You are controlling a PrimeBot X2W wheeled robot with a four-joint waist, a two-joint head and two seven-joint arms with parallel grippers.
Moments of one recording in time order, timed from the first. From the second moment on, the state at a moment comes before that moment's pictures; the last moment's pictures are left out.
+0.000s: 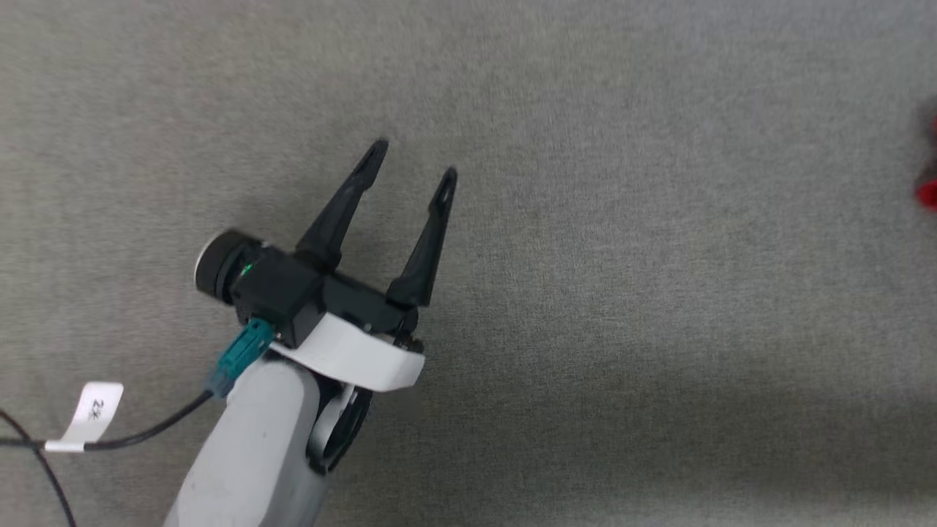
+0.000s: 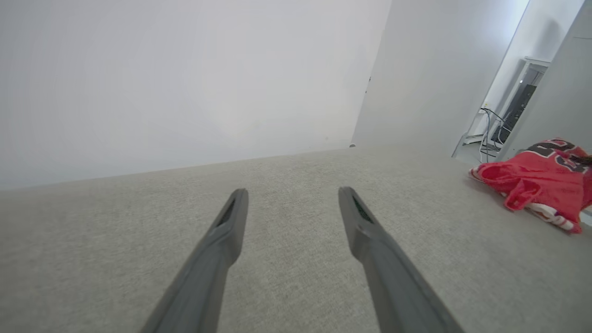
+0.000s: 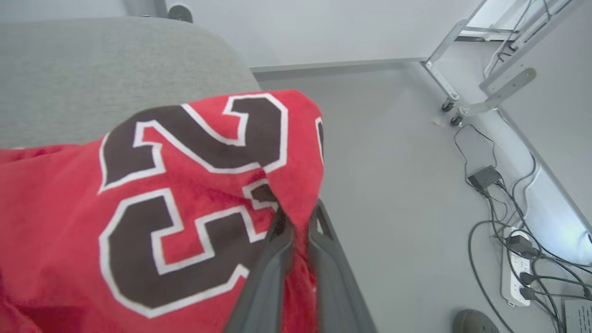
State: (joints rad) left arm -0.40 0.15 -0.36 0.06 -0.25 -0.13 -0.26; right arm -0.52 -0.80 -0.23 0.67 0.55 0.13 0.20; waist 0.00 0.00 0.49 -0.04
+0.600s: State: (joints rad) left arm -0.45 0.15 -0.34 0.03 -0.20 -0.13 -0.26; right arm -0.77 -0.77 -0.21 1.07 0.32 0.13 -0.10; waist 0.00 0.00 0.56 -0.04
